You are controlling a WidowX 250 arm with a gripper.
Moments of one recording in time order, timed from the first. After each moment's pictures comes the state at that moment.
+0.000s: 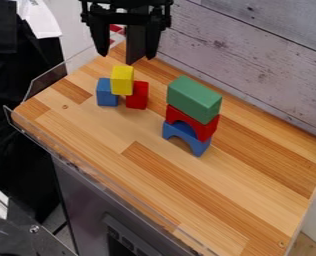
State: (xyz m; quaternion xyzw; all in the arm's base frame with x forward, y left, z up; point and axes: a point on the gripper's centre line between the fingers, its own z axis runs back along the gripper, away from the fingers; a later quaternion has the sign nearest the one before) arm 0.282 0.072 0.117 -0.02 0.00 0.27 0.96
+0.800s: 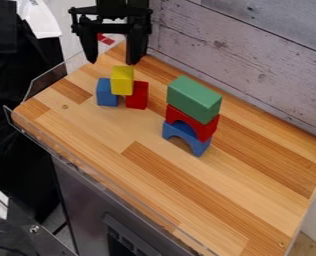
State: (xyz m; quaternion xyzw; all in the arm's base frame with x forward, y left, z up) arm 0.292 0.112 0.085 -0.05 0.05 0.29 0.96
